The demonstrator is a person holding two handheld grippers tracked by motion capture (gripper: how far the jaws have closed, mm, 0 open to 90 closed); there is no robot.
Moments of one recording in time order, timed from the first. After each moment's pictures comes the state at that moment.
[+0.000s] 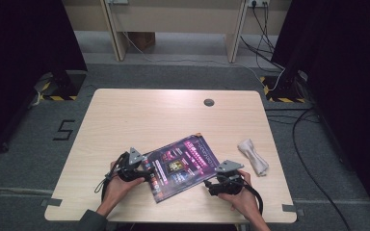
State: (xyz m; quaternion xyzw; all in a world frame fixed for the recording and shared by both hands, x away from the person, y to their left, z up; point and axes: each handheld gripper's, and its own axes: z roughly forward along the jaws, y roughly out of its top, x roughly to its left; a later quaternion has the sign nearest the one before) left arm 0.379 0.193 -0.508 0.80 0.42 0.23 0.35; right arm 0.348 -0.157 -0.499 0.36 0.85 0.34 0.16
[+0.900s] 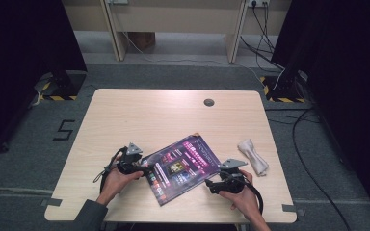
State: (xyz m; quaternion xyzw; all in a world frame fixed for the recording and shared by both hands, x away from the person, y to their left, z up) left arm 0.388 0.197 -0.509 0.82 0.43 0.14 0.35; right arm 0.352 -0.163 -0.501 0.42 0.83 0.34 0.13
